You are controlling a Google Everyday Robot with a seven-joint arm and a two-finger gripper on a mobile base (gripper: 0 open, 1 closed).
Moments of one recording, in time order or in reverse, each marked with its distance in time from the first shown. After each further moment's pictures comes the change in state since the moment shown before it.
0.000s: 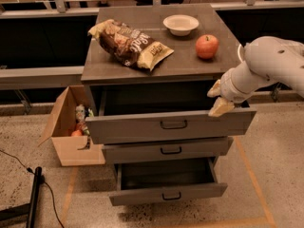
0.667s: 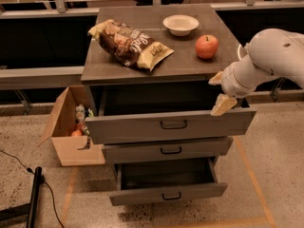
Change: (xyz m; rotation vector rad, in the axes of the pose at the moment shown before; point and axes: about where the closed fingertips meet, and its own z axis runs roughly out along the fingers) arm -0.007 -0.011 -0.020 0.030 0.000 -0.021
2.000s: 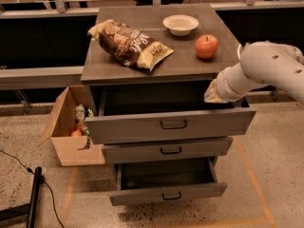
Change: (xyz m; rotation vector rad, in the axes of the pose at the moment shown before) arm -0.003 -0.008 0.027 0.070 -0.005 -0.059
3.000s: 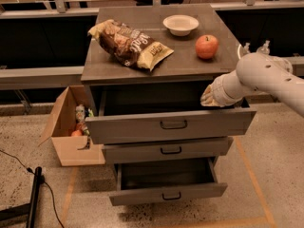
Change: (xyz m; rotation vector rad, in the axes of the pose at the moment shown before) arm 0.007 -0.002 0.041 0.017 -0.048 -0.109
